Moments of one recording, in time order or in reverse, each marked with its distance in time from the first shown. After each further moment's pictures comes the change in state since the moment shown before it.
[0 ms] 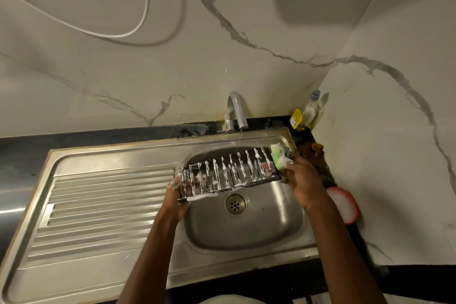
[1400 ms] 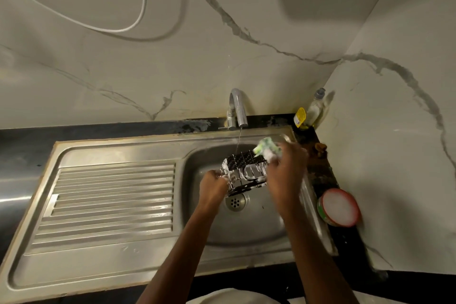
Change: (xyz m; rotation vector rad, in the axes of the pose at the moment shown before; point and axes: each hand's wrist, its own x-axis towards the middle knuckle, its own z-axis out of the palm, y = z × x) left_hand -0.006 -0.038 0.095 0.728 0.146 0.101; right_hand -0.010 0.004 0.047 -0.900 0.464 -0.653
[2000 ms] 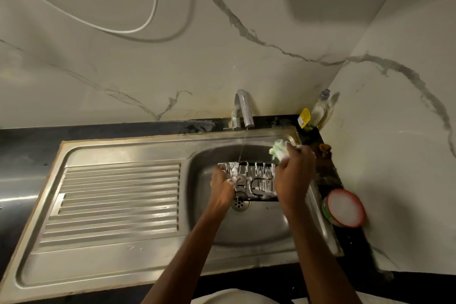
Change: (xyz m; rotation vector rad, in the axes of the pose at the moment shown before) left_hand -0.023 0.004 0.004 -0.012 -0.037 0.079; right_hand -0.002 0.005 0.003 -0.079 0.074 0.025
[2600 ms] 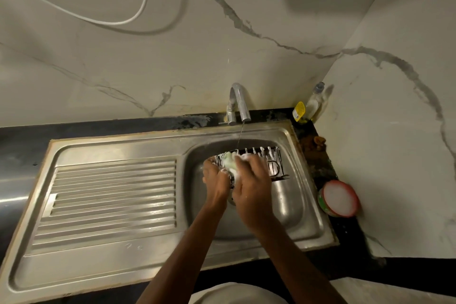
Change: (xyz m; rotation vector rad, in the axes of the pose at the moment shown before) left_hand -0.007 0.016 -0.002 -0.056 0.169 -0.072; right_hand -0.071 -0.043 0.010 0.189 -0.102 -0.420
